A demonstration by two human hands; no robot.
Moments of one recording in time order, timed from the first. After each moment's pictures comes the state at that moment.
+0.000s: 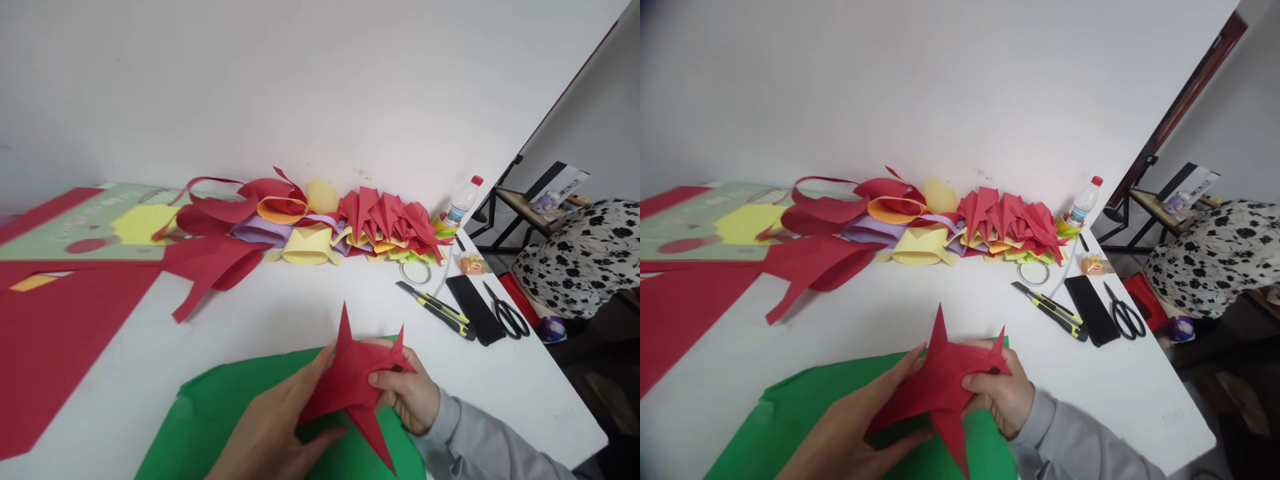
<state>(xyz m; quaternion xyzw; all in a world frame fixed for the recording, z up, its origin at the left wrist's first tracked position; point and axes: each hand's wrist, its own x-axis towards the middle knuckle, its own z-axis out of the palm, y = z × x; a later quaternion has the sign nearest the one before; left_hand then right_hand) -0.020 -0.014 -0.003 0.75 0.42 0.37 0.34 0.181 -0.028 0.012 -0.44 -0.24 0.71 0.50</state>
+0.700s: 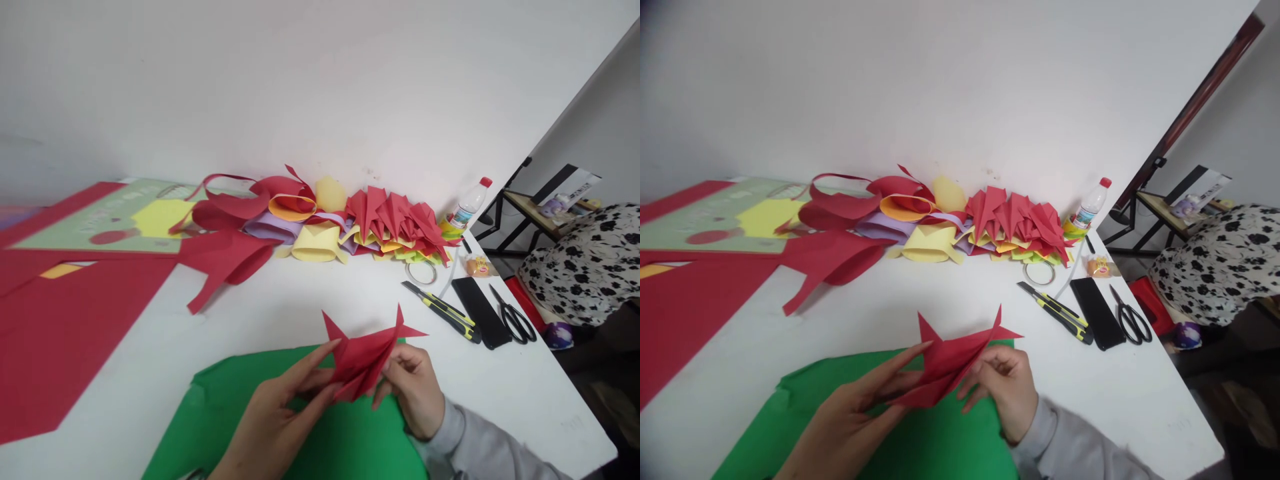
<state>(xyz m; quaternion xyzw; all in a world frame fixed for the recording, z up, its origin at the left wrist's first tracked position) -0.013 -0.011 0.026 0.61 0.48 0.37 0.52 0.177 -0.029 0.007 -0.42 -0.35 0.63 0.55</state>
